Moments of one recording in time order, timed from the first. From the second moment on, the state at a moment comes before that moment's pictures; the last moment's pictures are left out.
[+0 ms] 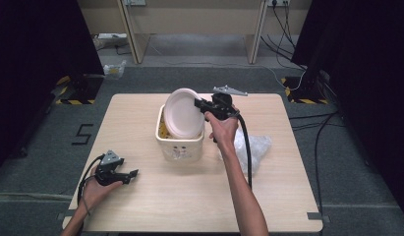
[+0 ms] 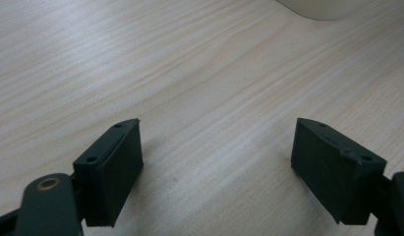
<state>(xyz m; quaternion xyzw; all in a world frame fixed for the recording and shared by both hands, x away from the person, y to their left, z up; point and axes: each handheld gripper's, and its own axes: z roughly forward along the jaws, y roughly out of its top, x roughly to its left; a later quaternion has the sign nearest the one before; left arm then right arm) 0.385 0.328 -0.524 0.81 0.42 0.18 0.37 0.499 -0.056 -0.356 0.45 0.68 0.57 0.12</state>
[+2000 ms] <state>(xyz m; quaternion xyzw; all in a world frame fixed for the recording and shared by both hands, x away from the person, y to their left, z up) 0.385 0.328 -0.524 0.81 0.43 0.18 0.37 0.456 -0.156 -0.382 0.47 0.71 0.48 0.21</state>
